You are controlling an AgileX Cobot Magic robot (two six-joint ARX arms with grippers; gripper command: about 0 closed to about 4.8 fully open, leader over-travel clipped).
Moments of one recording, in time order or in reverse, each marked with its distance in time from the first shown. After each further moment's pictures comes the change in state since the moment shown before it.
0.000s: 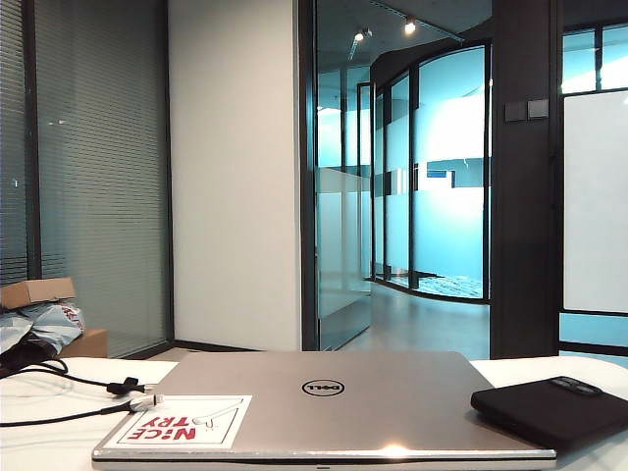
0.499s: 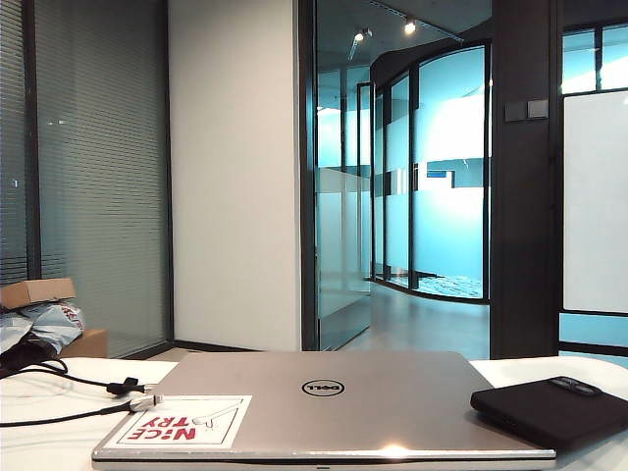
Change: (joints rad) left arm 0.000 0.154 0.113 0.004 0.000 -0.007; right arm 0.000 0.288 0.224 0.002 -0.192 0.001
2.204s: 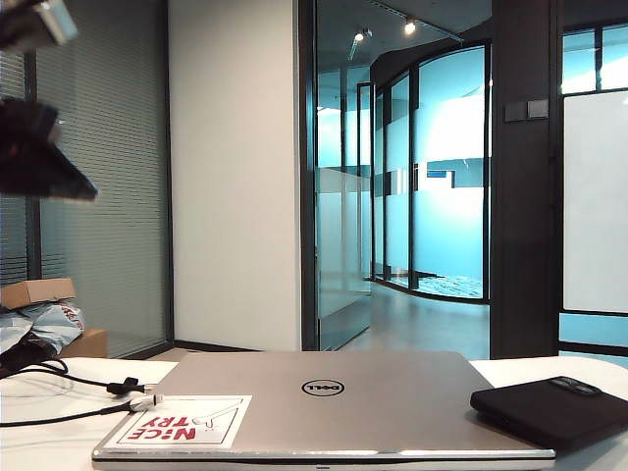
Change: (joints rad) left arm -0.350 0.765 0.086 0.170 -0.003 0.343; right arm 0.717 0.195 0.111 -0.187 -0.071 -0.094
